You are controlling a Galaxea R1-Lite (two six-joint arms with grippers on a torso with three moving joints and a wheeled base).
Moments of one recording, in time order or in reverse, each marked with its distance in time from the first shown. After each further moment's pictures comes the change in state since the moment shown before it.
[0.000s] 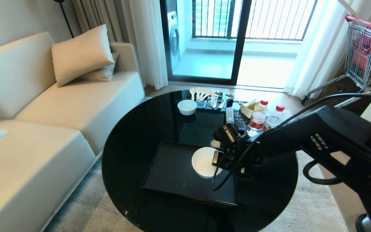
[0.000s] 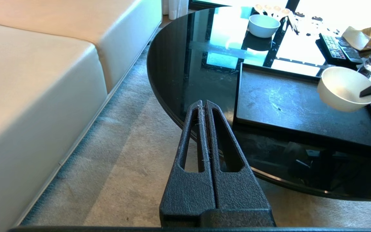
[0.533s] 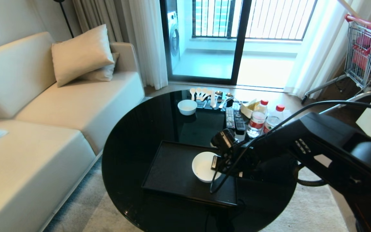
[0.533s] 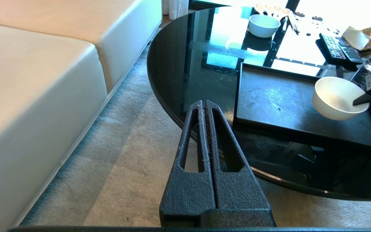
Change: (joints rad) left arm 0.000 0.000 0.000 0.000 0.000 0.000; right arm -0.004 0.070 -0.021 -0.015 -0.015 -0.001
